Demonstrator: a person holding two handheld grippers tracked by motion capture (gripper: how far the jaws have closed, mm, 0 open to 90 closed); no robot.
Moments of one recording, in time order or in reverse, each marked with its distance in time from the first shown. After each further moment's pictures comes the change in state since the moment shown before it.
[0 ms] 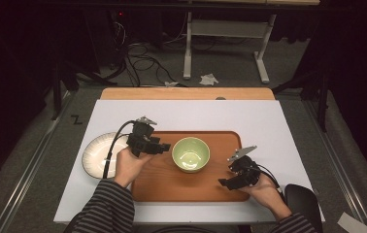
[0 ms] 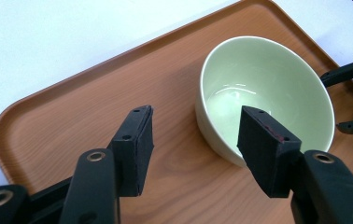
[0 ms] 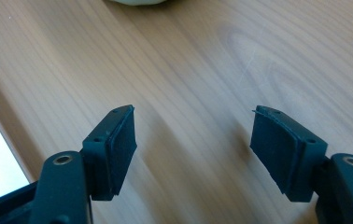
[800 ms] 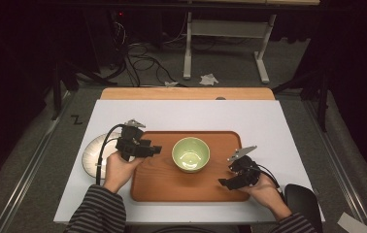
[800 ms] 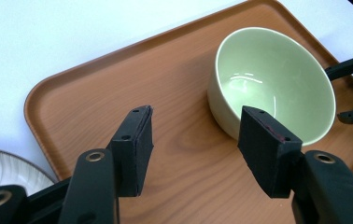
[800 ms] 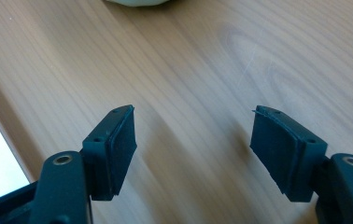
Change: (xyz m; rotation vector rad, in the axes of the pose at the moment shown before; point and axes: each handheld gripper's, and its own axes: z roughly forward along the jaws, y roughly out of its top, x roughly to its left) left arm 0.010 -0.019 -0.021 -0.019 0.011 -0.031; right arm 0.000 0.000 0.000 -0.001 -0.001 -0.001
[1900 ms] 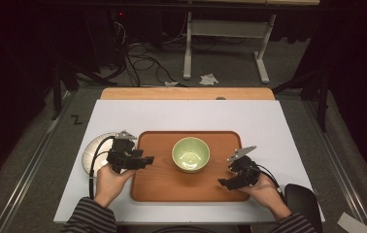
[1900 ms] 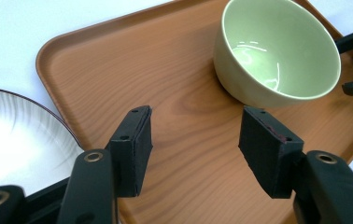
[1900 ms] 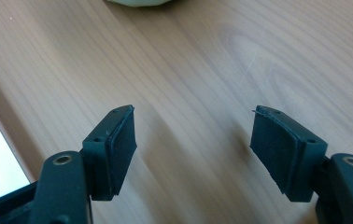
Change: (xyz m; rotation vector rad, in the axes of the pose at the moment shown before) left arm 0.000 -0.035 -0.014 0.000 0.019 -0.004; right arm 0.001 0.001 0.001 -0.002 0.003 0.003
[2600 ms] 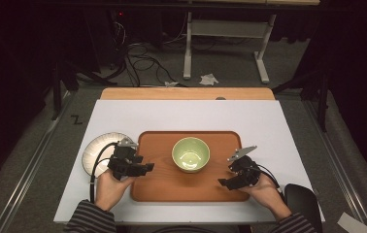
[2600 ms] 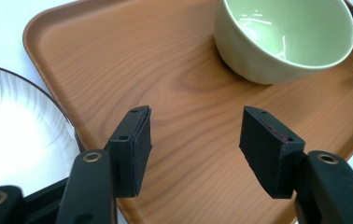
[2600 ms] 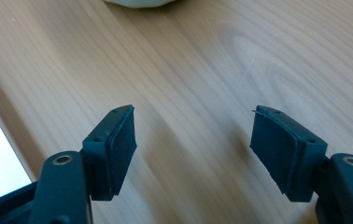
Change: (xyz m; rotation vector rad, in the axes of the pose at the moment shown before) left arm -0.006 -0.016 0.006 0.032 0.017 0.012; right arm 0.000 0.000 -0.001 -0.005 0.001 -0.001
